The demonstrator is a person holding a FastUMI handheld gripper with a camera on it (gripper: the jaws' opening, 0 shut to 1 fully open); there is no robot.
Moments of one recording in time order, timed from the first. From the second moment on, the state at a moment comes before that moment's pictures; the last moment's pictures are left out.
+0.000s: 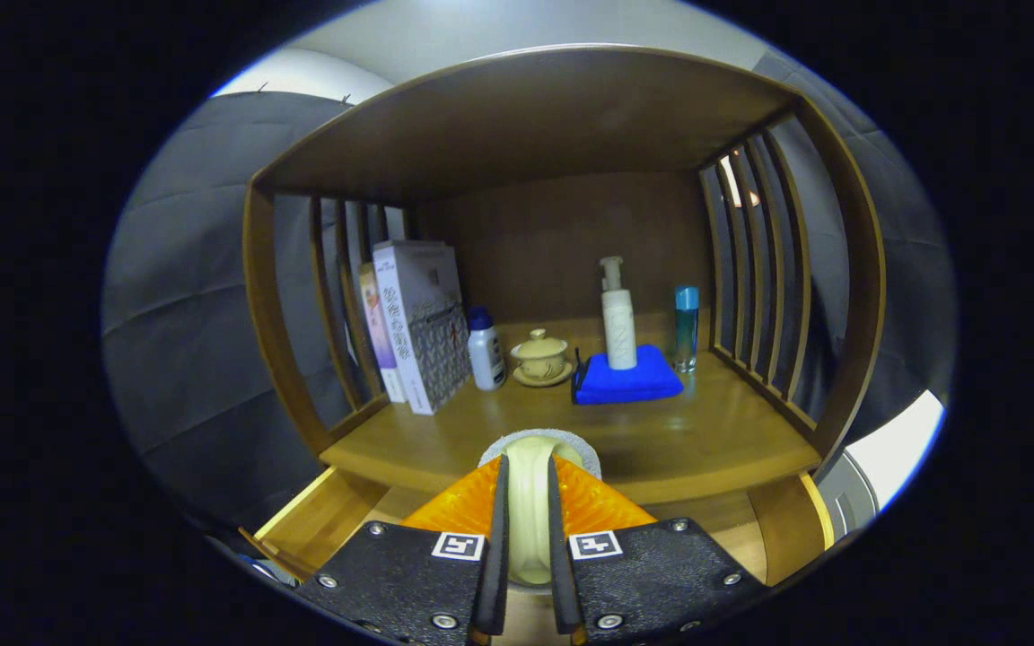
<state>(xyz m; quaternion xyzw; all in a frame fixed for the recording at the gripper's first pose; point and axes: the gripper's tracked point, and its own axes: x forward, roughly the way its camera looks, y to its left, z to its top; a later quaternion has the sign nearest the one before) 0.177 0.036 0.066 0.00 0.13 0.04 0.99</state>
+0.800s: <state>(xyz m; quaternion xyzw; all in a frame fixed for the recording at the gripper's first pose) 0.274 -0.001 0.056 -0.01 0.09 -0.03 1.00</state>
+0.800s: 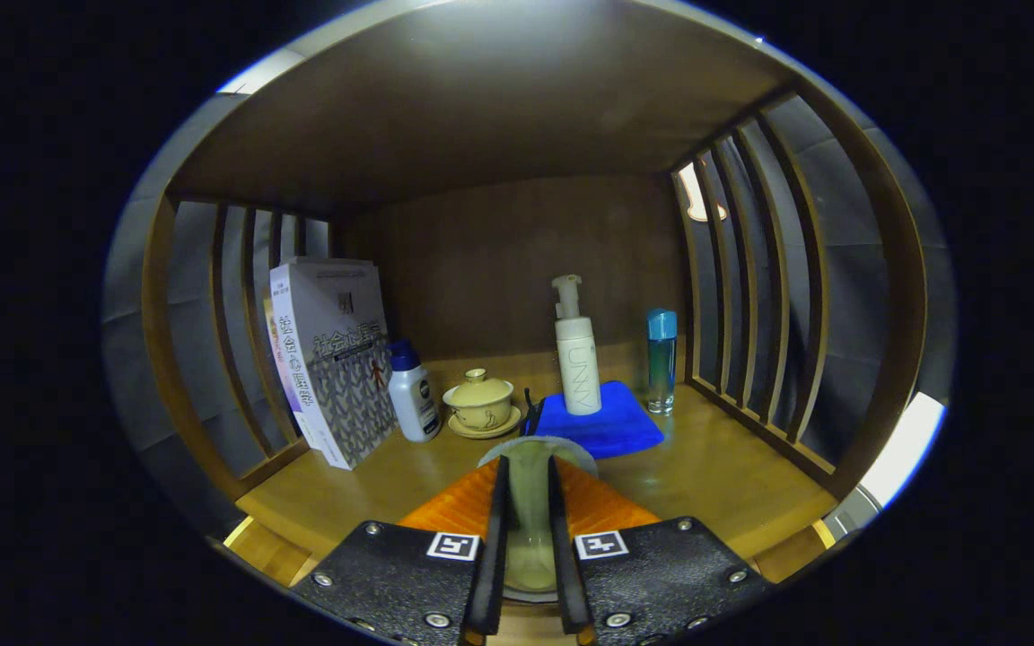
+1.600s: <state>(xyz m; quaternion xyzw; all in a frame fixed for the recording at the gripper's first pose) 0.163 0.040 0.097 -0.07 -0.01 0.05 1.00</state>
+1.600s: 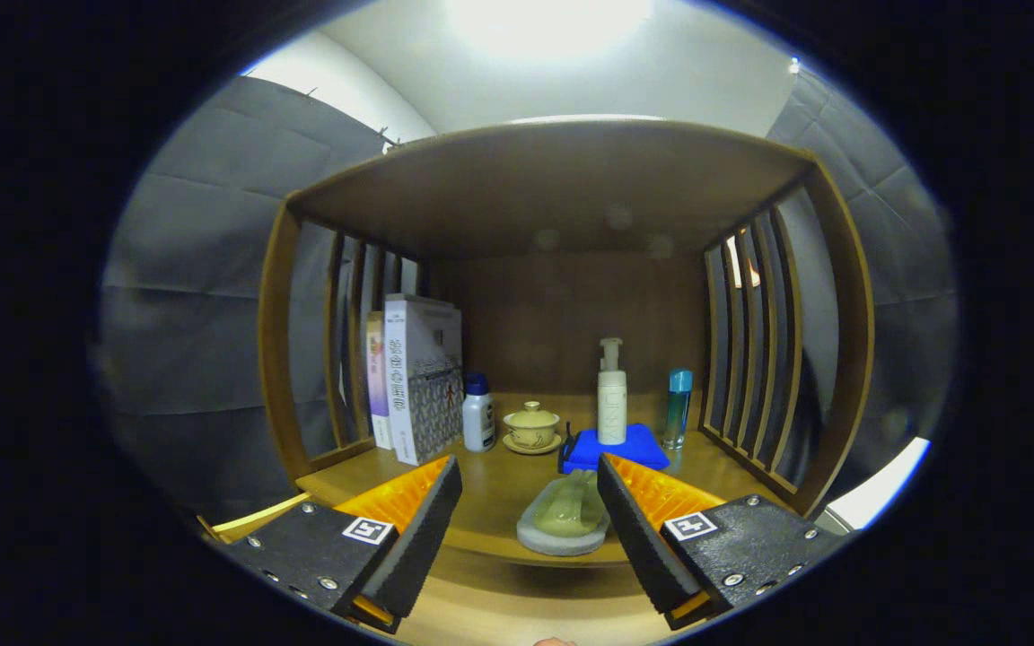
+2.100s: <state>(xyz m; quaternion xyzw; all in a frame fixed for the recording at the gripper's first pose) 0.086 0.036 0.077 -0.04 -0.02 0.03 1.00</state>
